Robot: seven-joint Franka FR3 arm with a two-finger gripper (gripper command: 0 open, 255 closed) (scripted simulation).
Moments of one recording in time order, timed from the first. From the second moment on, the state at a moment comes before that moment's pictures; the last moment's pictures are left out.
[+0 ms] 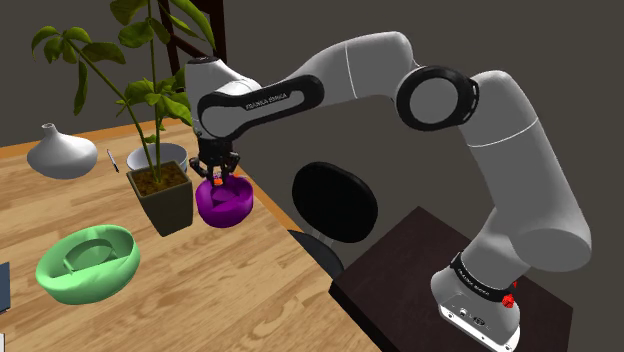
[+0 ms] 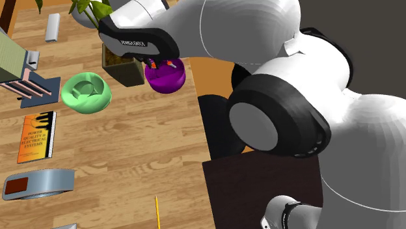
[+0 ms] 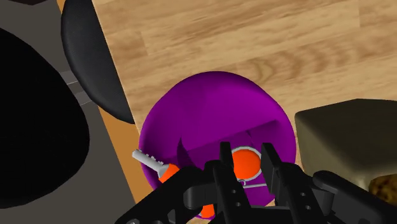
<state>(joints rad) 0.29 0.85 0.33 -1.22 -0.27 2.02 0.90</state>
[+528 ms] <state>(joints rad) 0.29 0.92 0.31 -1.20 -0.28 2.07 0.90</state>
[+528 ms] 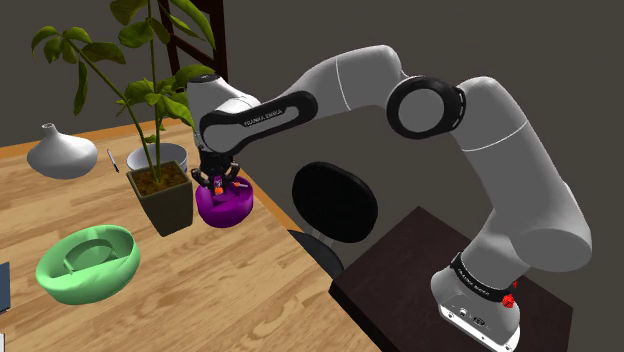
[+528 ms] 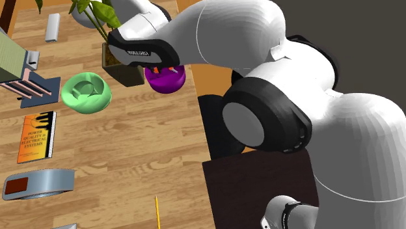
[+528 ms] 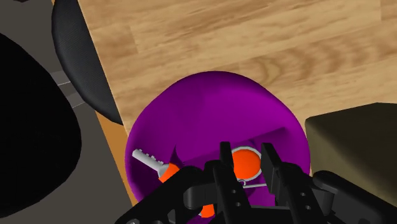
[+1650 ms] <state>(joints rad) 0.28 0.95 0.30 -1.23 -0.29 2.13 0.90</state>
